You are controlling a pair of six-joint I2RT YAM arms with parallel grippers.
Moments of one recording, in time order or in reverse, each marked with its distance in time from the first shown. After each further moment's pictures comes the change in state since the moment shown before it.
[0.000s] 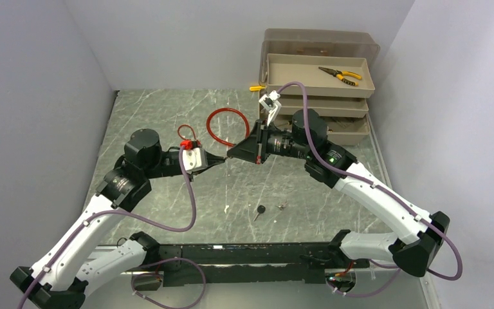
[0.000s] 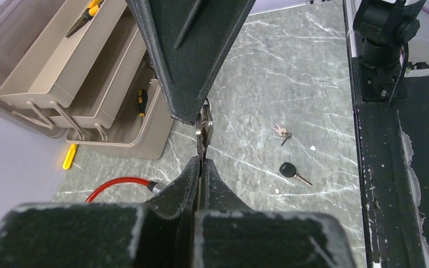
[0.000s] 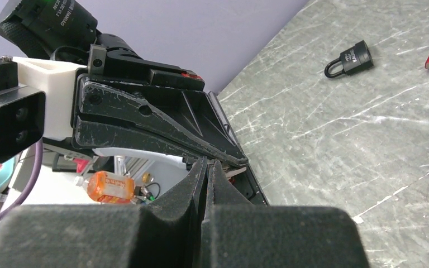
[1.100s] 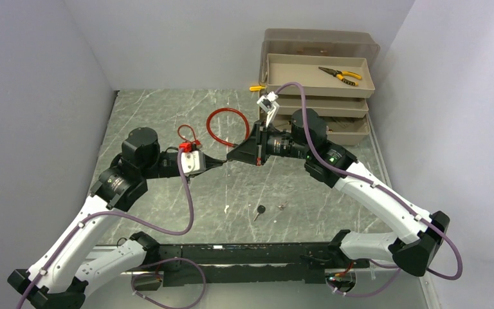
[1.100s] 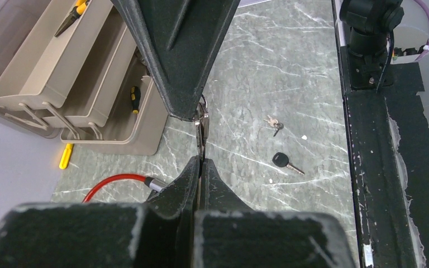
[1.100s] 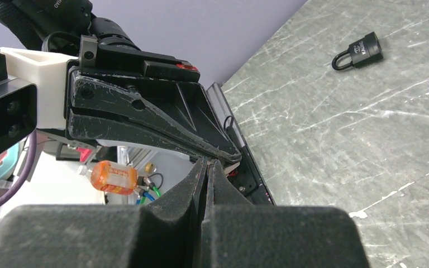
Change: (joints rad) left arm 0.001 0.000 0.064 -0.131 0.029 0.061; right arm 0.005 0.003 0.013 -0.028 -0.035 -0.010
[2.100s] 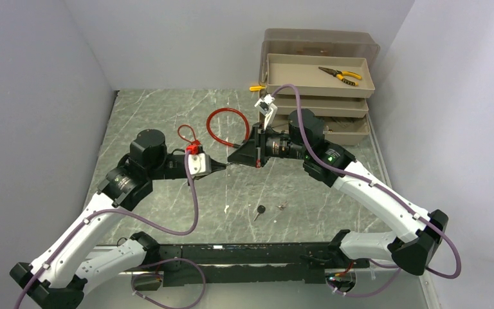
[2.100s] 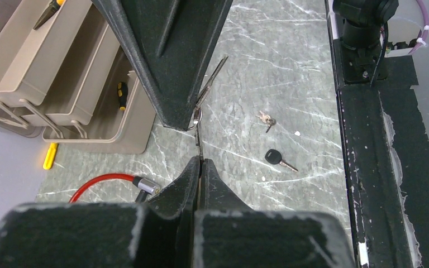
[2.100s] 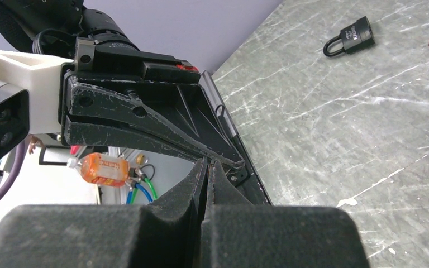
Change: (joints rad) left arm -0.036 0.018 -0.041 0.026 -0.019 0.000; right arm 0.001 0.011 0.001 -0.050 -0.002 -0.041
